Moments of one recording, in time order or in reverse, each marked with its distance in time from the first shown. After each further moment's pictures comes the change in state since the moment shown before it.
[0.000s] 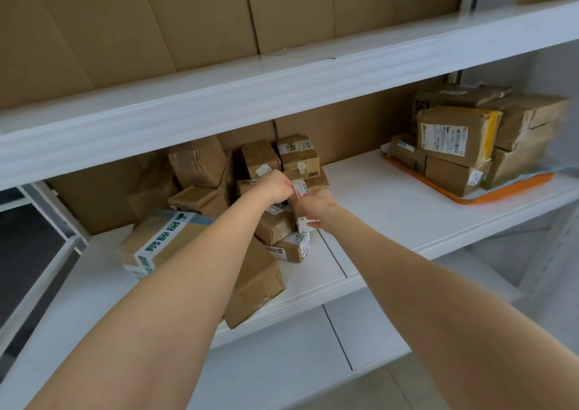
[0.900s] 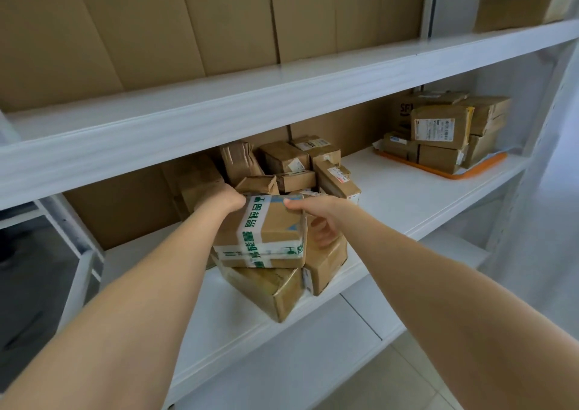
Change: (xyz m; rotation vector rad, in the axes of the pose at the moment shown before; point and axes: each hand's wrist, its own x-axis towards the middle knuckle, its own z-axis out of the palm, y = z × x) left_hand -0.033 -0.225 -0.117 0.102 0.044 -0.156; right_hand -0.093 -0.030 0.160 -0.063 0.049 0.263
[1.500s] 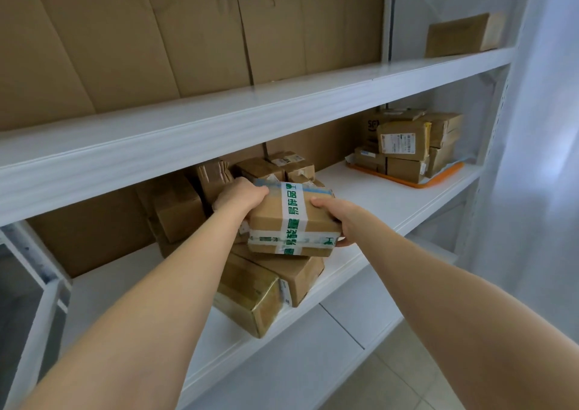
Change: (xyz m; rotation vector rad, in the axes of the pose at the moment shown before) left_hand -0.032 0.075 0.008 -0.214 0.035 0.167; right_hand -0.023 0.028 -0.062 0.359 0.174 0.005
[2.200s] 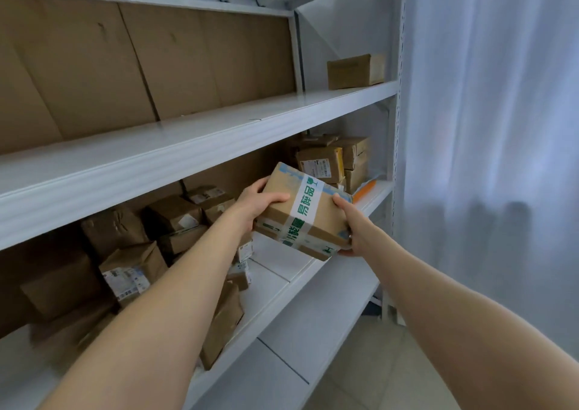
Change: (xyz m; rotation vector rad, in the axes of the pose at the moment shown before) left_hand -0.033 0.178 0.087 -0.657 -0.513 0.228; right_hand 0.013 0.012 -0.198 0.453 0.222 -0.101
